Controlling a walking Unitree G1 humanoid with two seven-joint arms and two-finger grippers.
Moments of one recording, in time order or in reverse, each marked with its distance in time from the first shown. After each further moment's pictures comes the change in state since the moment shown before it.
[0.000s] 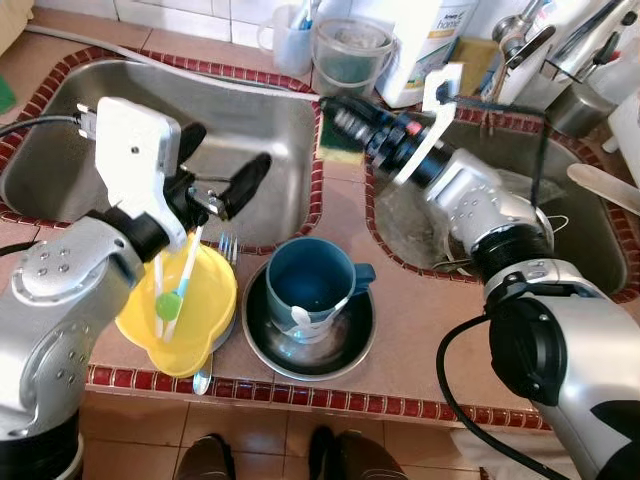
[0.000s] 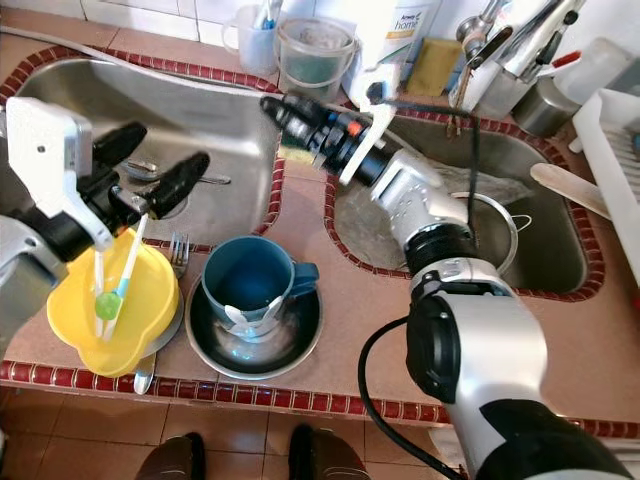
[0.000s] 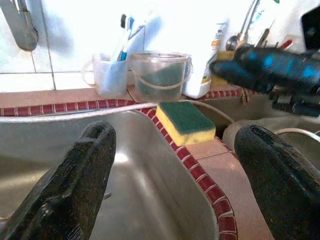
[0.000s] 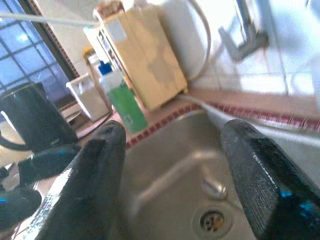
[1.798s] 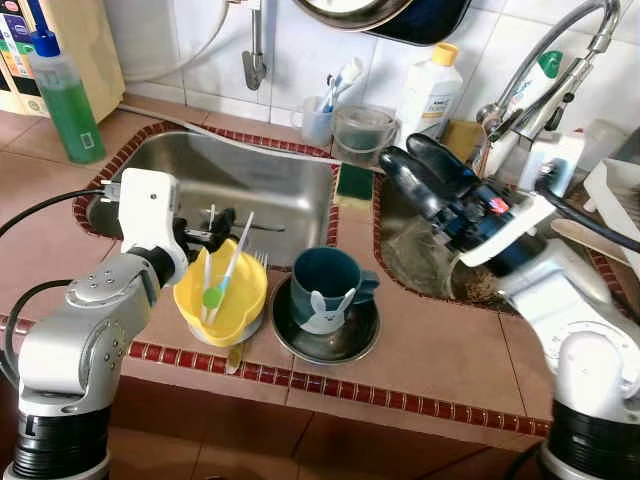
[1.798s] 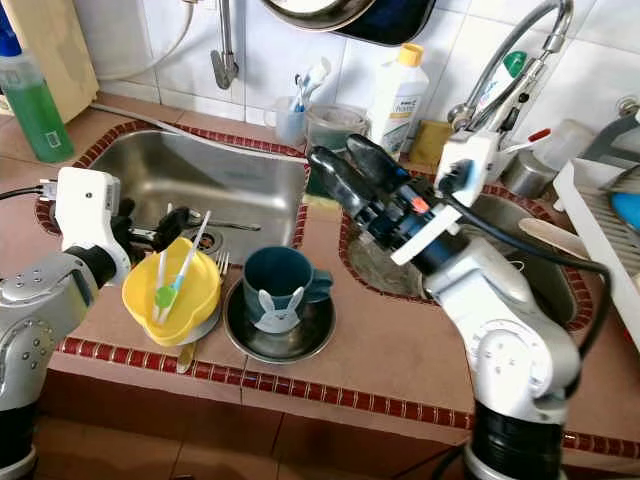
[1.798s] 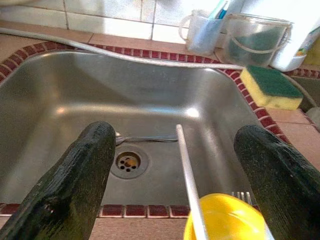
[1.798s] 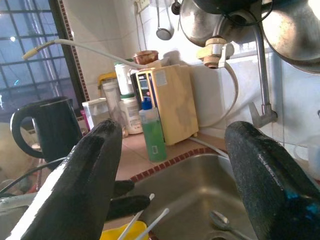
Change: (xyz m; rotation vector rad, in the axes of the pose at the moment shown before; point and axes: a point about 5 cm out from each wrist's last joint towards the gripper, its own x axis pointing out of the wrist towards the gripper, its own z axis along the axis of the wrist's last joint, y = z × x) left arm 0.005 0.026 -0.080 -0.145 0.330 0.287; right arm -0.089 0.093 0.002 -0.082 -0.053 -0.212
